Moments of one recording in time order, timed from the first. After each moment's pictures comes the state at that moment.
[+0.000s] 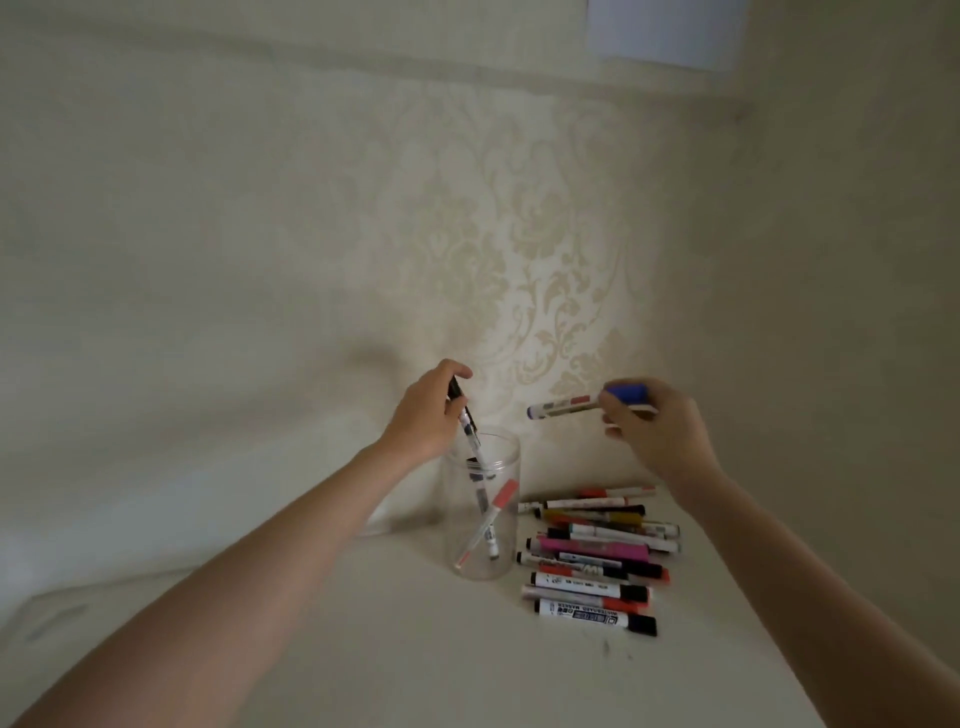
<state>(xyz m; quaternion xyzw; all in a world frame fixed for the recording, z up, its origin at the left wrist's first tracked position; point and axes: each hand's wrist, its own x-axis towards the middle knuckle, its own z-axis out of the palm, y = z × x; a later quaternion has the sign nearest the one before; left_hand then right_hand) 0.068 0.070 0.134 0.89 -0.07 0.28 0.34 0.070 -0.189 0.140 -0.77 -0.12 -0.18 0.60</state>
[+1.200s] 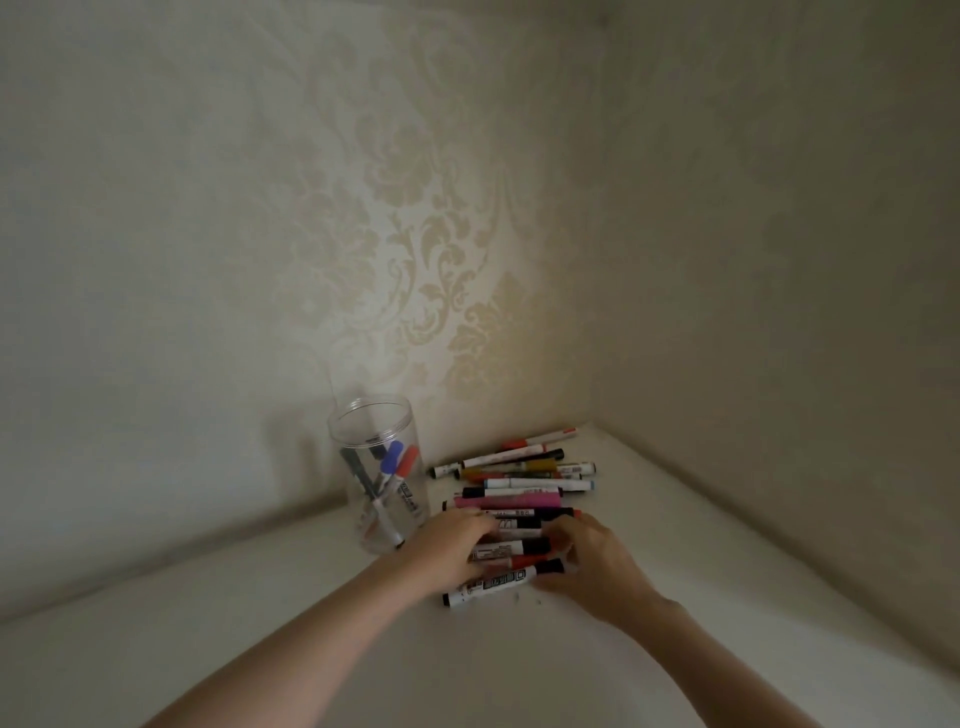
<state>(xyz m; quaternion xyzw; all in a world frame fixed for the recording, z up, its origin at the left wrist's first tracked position) 0.069 -0.052 -0.021 0.96 -0.24 0.00 0.10 0.056 -0.259 -0.051 -0.94 -0.15 -0.05 0.30</state>
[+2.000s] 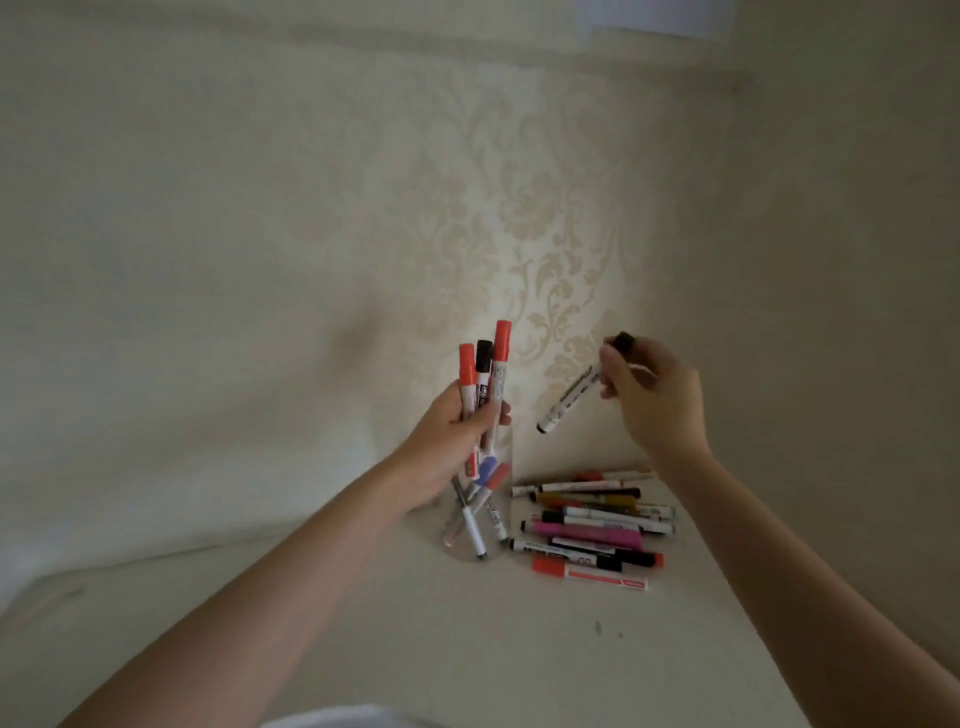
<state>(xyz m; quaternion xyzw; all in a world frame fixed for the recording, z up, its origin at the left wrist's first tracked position) 0.031 0.020 0.117 0.74 -0.09 0.11 0.66 0.060 -0.188 0.148 -0.73 -0.14 -0.27 0.61</state>
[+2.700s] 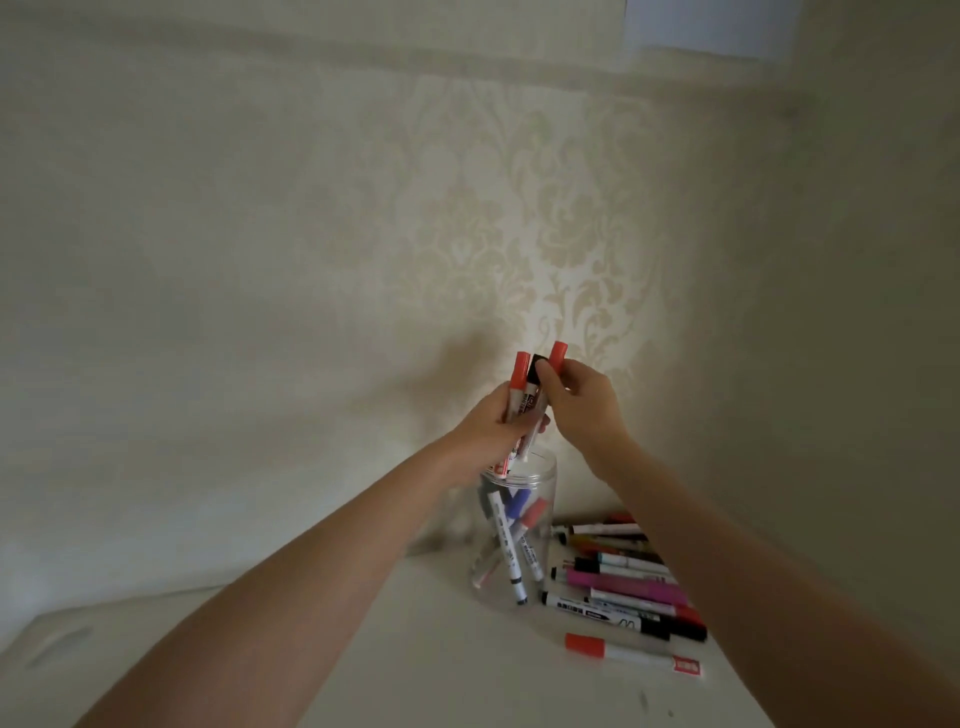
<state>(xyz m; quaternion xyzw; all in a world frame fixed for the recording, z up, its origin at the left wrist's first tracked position) 0.085 0.035 0.144 0.81 -0.13 0.10 0.56 0.119 -0.087 0.159 -0.77 -0.18 -0.16 0.59</state>
